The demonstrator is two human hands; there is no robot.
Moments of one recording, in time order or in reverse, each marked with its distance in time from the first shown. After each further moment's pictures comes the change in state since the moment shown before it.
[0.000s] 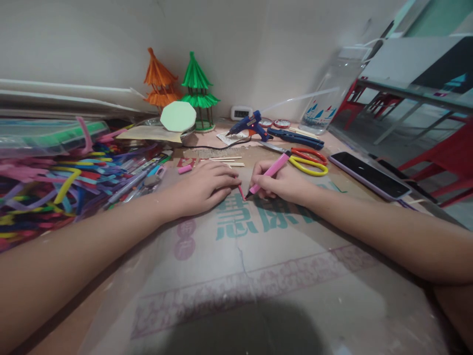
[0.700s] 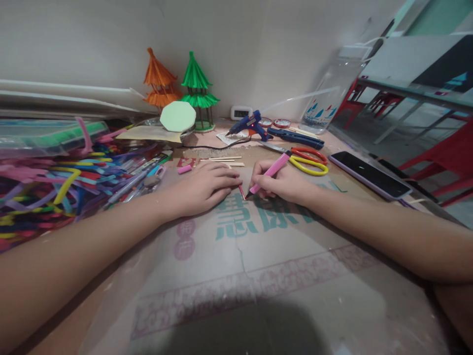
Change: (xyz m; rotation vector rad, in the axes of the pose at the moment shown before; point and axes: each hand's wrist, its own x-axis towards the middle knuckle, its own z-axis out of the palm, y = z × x) left_hand 0.000 0.000 0.000 0.004 -0.049 -0.026; right_hand -0.001 -0.003 0.000 0.014 -0.005 -0.003
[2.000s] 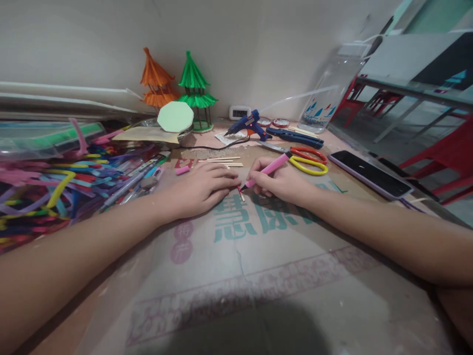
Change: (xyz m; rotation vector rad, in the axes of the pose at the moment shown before) left_hand 0.001 0.002 -0.003 0.012 -0.016 0.004; right_hand 0.000 -0.001 0.001 -0.112 0.097 -0.009
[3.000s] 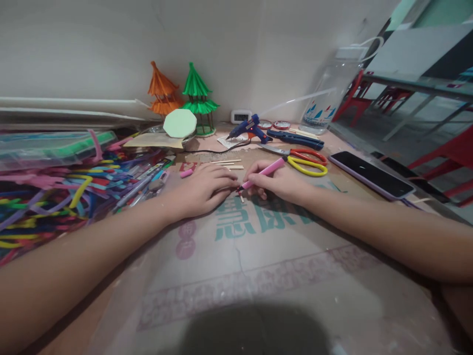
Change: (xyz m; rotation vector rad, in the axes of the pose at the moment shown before) left_hand 0.003 0.004 -0.003 -0.030 0.058 0.014; right_hand 0.003 0.001 -0.003 0.209 -0.101 0.008
